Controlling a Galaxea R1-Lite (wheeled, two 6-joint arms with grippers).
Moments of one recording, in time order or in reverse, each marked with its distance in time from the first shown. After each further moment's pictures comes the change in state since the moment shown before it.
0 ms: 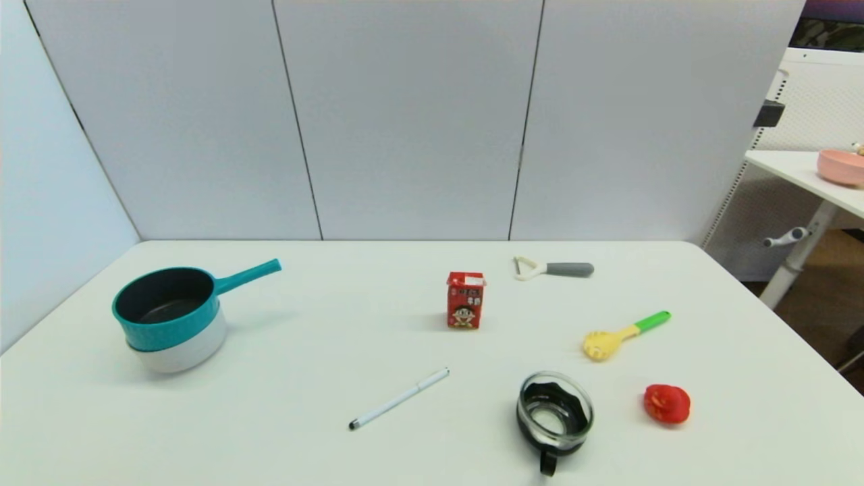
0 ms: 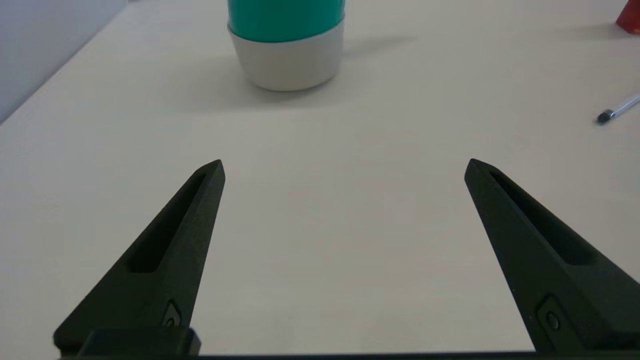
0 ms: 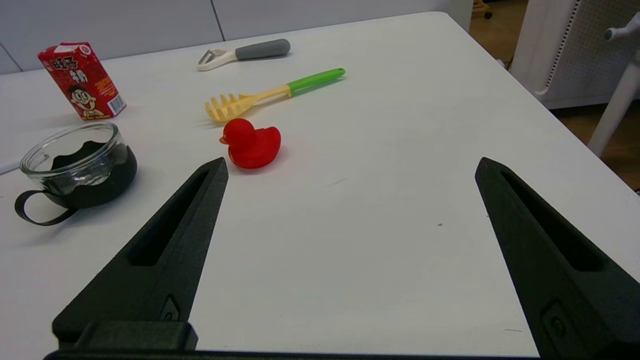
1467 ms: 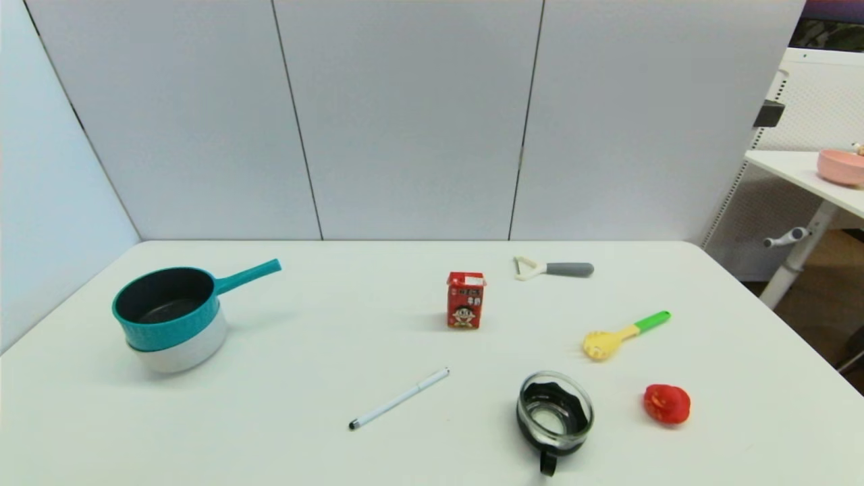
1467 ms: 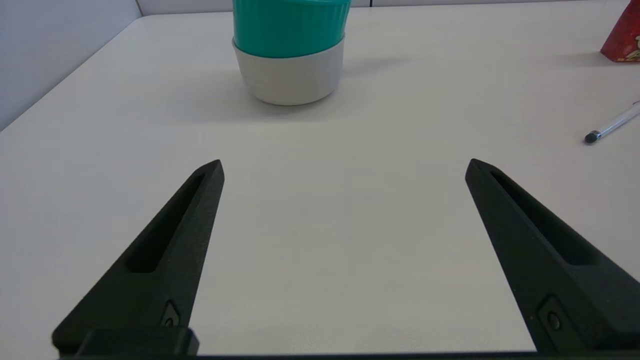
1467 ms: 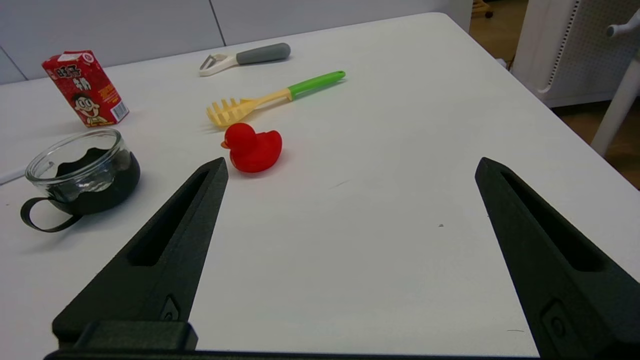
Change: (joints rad) left arm -0.001 -0.054 0.009 -0.002 0.003 -0.025; right arm 0.000 0.000 0.000 -0.004 -0.005 0.020
